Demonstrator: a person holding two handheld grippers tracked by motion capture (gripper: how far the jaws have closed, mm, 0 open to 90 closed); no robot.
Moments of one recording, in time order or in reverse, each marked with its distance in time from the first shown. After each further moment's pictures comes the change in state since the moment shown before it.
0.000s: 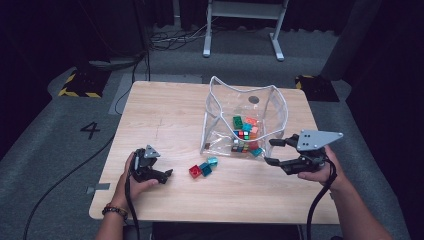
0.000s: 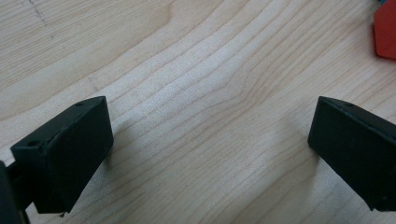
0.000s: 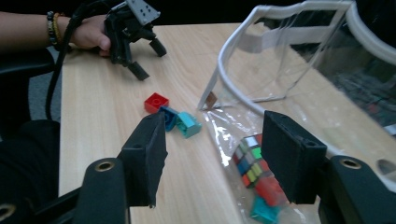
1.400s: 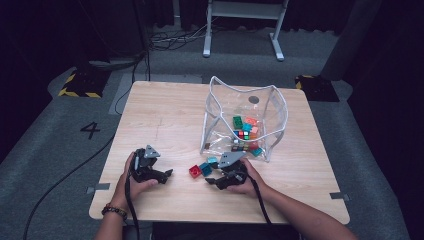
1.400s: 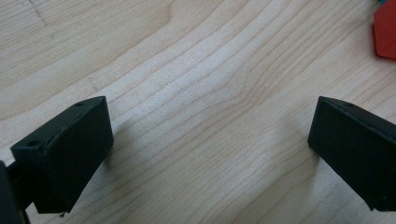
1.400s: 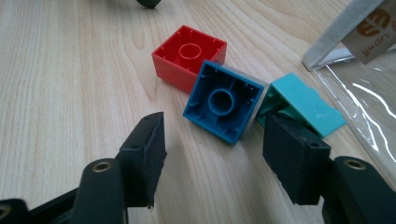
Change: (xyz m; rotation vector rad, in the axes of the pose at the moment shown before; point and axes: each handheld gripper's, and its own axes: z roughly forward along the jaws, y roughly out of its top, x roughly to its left) left arm 0.000 0.000 0.000 0.000 0.000 0.000; right arm 0.045 -0.059 0.216 0.173 0.121 0.109
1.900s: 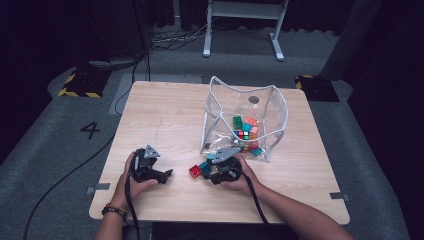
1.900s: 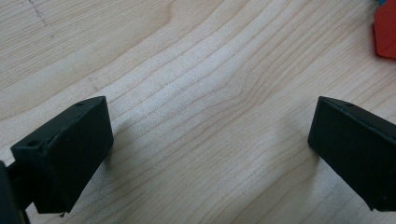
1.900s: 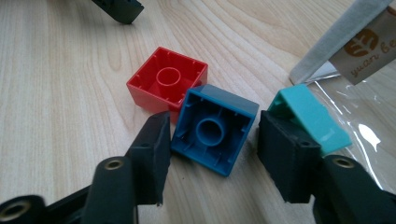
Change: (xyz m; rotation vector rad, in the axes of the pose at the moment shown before) left arm 0.000 0.000 0.000 0.000 0.000 0.000; right arm -0.004 0.013 0.013 0.002 -0.049 0.023
